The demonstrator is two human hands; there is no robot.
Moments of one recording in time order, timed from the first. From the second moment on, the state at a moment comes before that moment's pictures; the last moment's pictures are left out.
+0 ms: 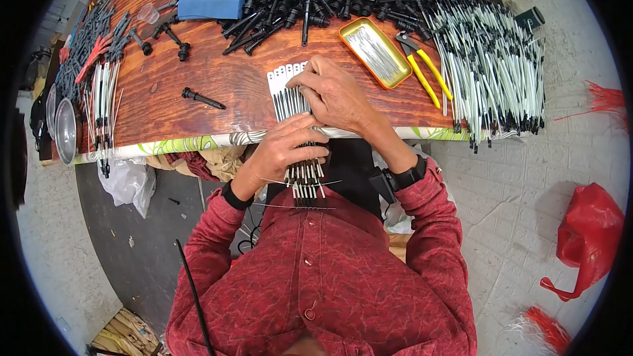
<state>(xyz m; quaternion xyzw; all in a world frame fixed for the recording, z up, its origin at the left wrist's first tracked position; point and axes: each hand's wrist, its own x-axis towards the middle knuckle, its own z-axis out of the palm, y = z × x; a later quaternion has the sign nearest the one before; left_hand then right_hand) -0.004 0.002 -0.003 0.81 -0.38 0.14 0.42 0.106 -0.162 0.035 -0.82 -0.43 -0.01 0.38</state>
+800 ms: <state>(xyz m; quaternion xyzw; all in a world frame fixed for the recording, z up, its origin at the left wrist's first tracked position) -0.003 0.005 -0.004 0.81 -0.39 0.13 0.42 0.100 -0.167 0.035 -0.84 -0.39 -0.02 0.37</state>
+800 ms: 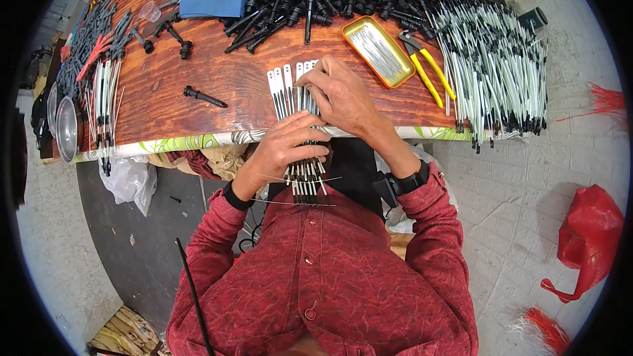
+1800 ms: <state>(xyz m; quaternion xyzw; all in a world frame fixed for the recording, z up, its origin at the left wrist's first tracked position) -0.001 0.006 0.001 0.81 -0.38 0.13 0.42 0.109 -0.155 0.031 -0.80 -0.46 -0.04 0.38</state>
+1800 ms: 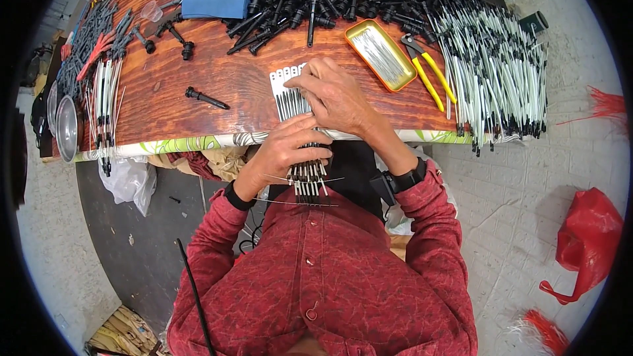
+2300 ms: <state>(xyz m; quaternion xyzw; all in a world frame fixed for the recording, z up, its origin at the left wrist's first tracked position) -0.001 0.008 -0.002 0.80 -0.39 0.12 0.44 0.109 -0.152 0.031 -0.80 -0.46 0.00 0.39</state>
